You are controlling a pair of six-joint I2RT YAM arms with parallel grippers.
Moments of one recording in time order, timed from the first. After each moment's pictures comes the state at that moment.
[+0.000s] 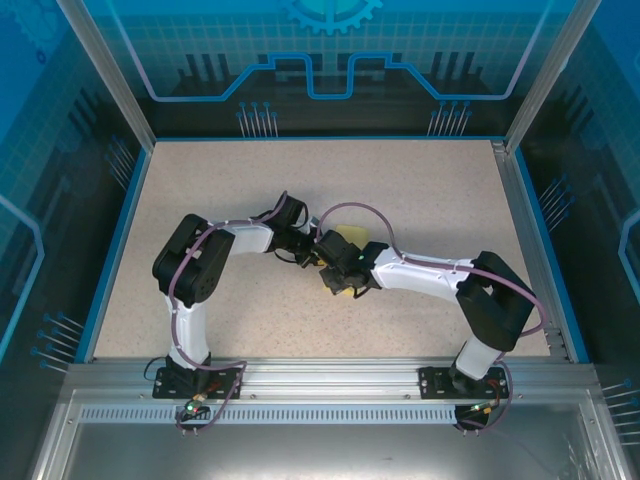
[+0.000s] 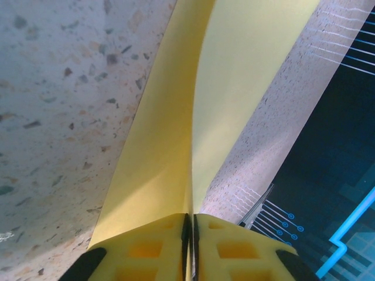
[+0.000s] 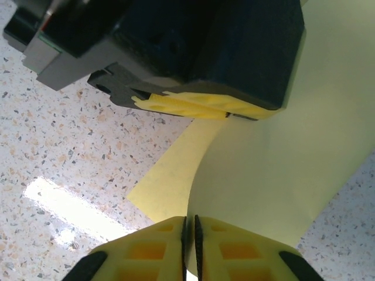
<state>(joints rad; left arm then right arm) -0.44 1.98 1.09 -0.09 0.78 -1.05 0.91 1.68 1.07 -0.53 0.21 0.35</state>
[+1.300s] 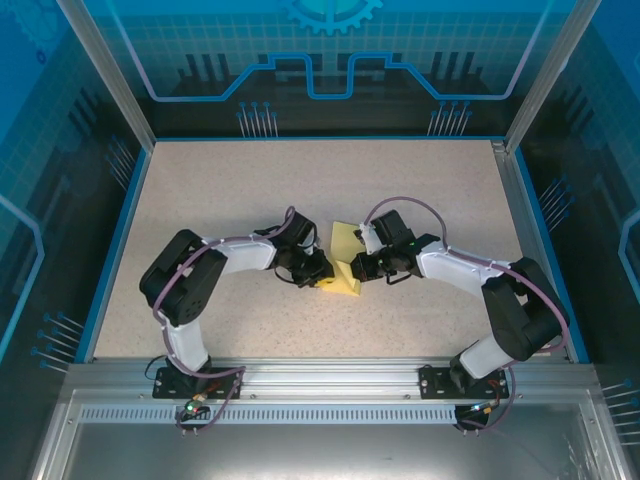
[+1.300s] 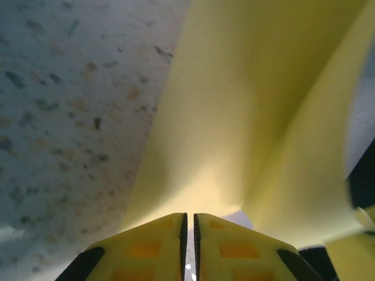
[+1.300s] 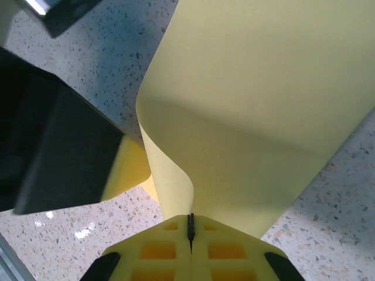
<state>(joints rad) -0.57 1.85 0.98 -0.24 0.57 -0.97 0.54 1.54 0.84 -0.34 -0.37 0.33</state>
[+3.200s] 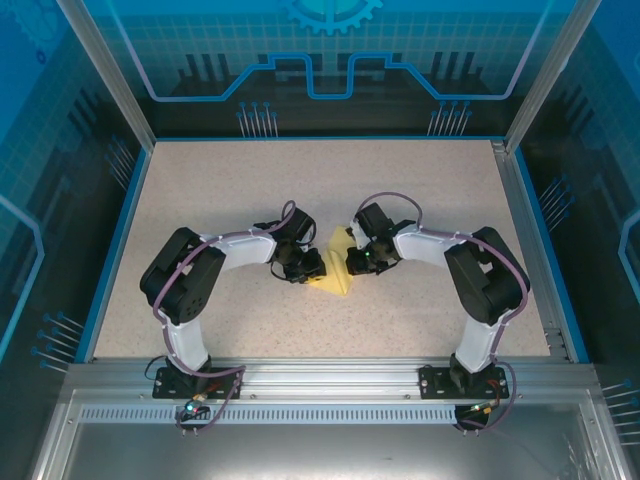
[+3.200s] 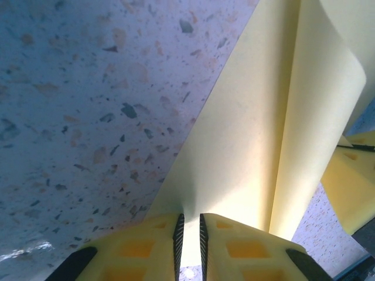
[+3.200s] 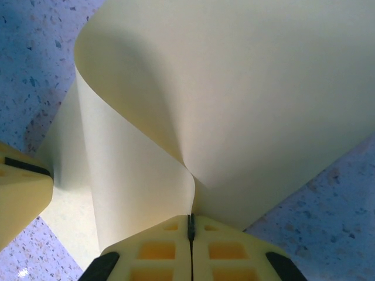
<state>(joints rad) -0.55 1.84 1.04 -0.41 0.41 -0.85 0.54 1.81 1.02 -0.43 -0.29 0.33</state>
